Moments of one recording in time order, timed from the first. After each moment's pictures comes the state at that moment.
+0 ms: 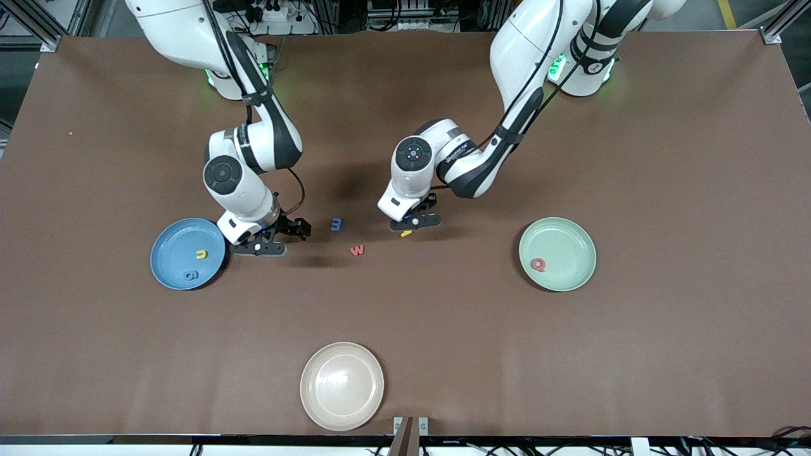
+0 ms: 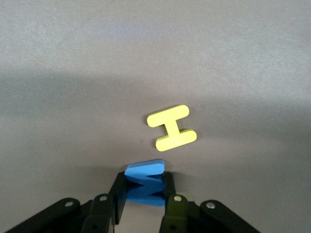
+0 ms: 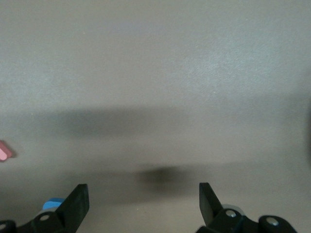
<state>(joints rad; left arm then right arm) -0.68 0.78 -0.20 -1.60 0.08 2.35 -1.03 0.66 0.40 -0.27 -2.14 0.22 2.54 0.28</state>
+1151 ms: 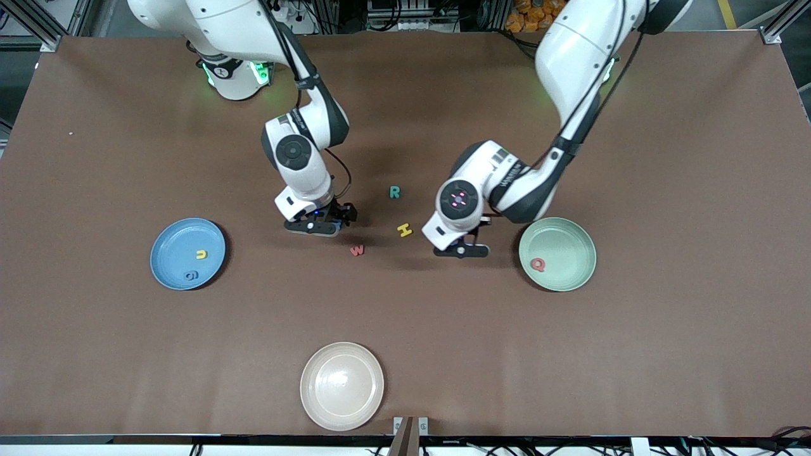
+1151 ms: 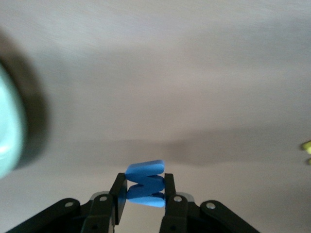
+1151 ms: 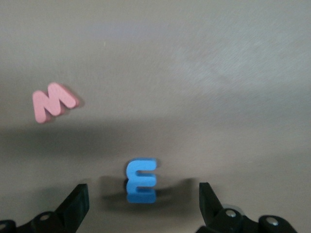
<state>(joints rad) -0.45 0.68 -0.19 -1.56 0.09 1.94 -0.55 0.89 0.51 -0.27 -2.13 0.22 2.65 0.61</state>
